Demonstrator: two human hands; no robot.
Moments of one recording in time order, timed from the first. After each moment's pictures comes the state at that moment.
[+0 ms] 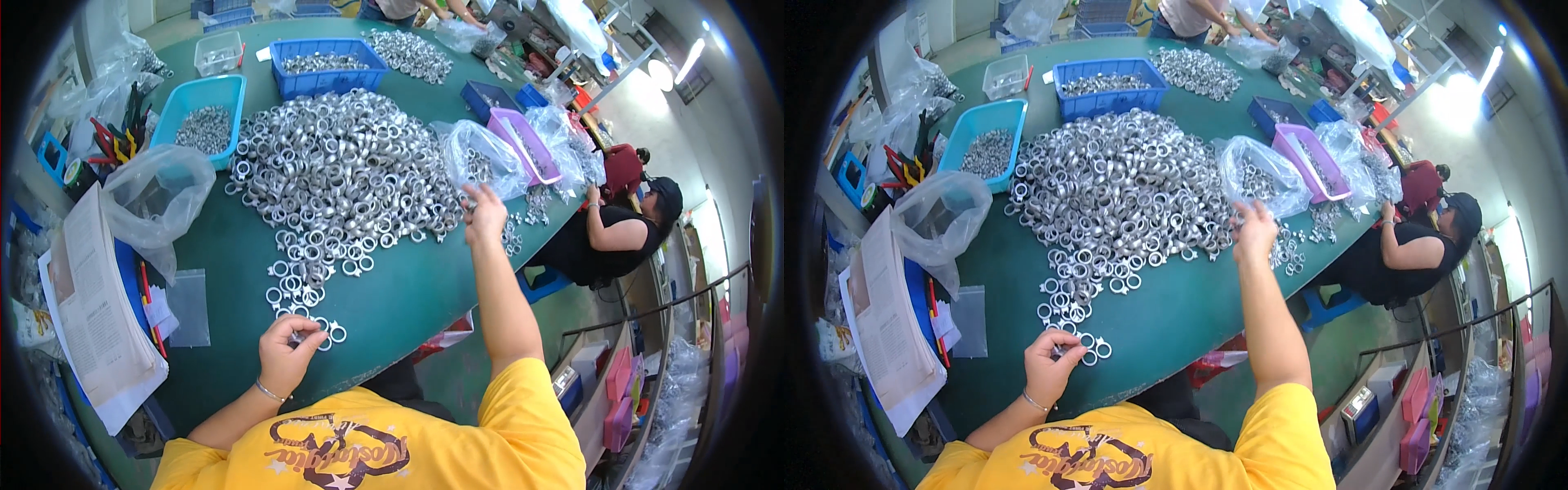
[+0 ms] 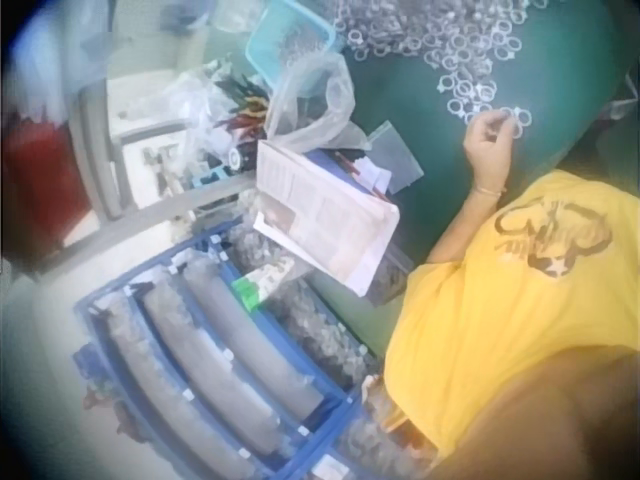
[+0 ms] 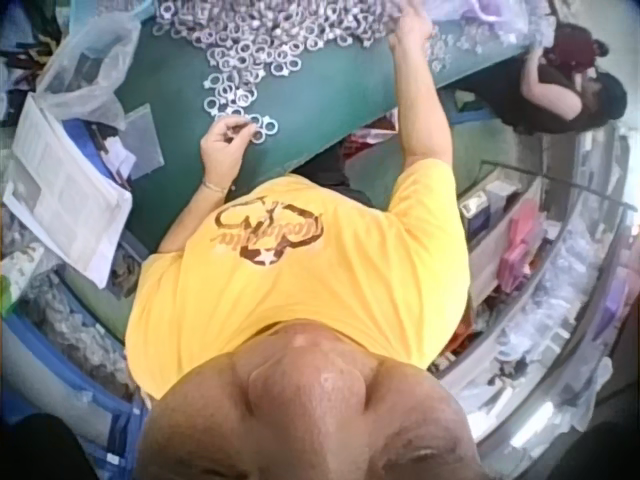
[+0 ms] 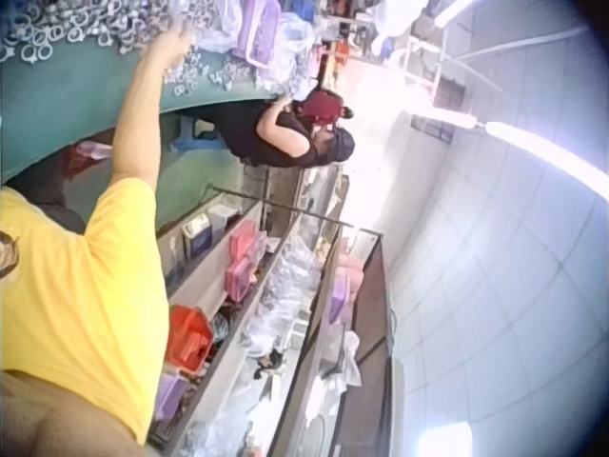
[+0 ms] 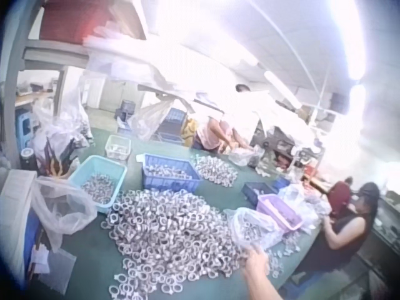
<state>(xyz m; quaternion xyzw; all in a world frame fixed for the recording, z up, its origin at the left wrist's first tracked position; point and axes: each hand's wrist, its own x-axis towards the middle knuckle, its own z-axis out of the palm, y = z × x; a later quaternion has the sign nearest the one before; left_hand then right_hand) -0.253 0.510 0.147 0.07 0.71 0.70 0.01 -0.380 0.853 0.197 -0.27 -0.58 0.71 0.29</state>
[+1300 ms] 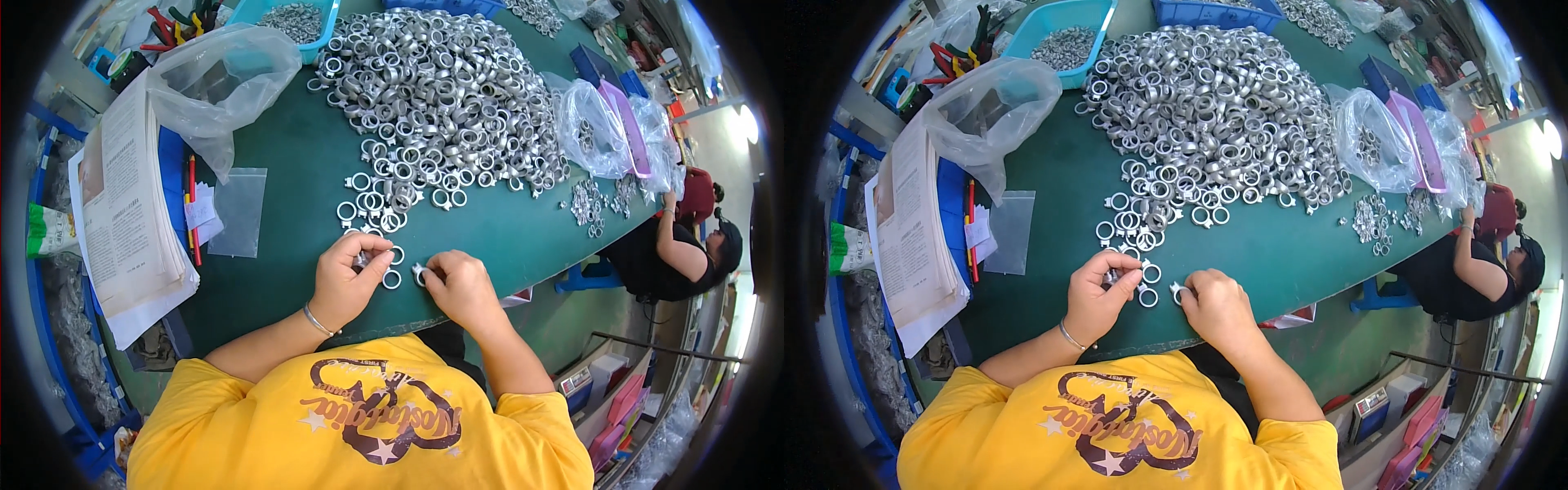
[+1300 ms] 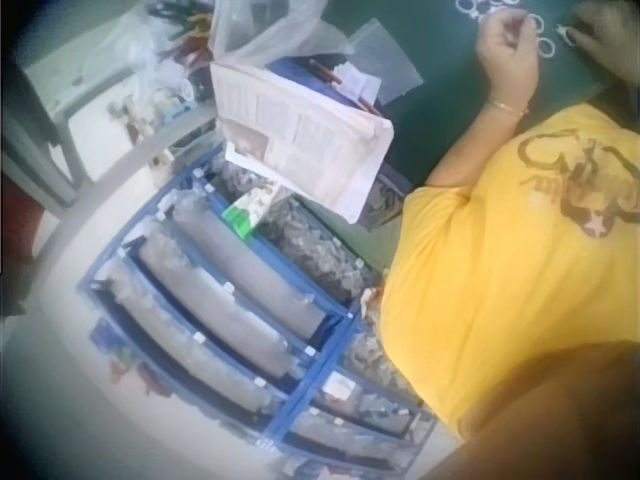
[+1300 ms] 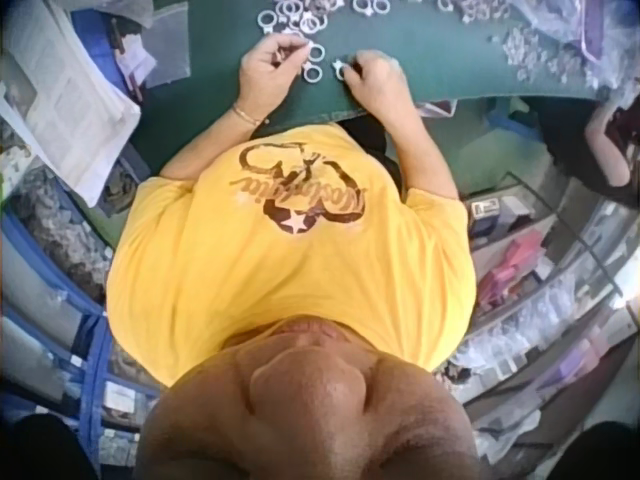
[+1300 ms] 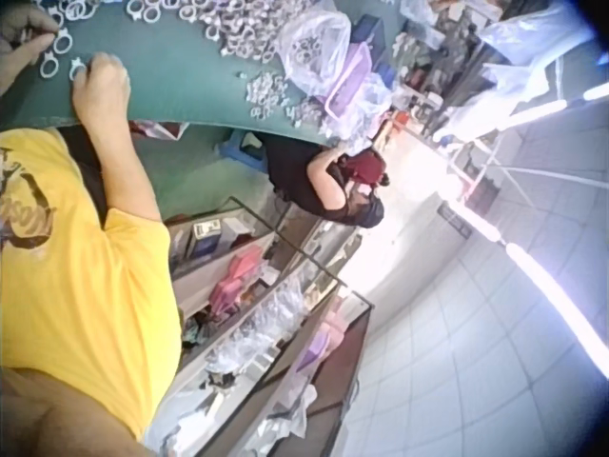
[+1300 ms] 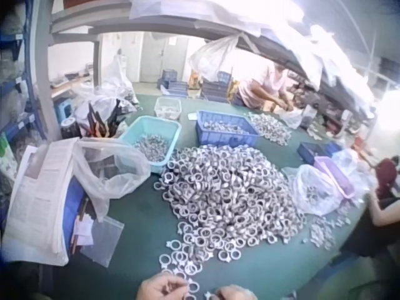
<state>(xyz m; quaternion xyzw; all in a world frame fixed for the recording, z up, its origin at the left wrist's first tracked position) -0.255 0.505 0.131 0.06 0.70 0.71 0.03 -0.245 0.691 0.168 0.05 -0.96 0.27 -0.07</state>
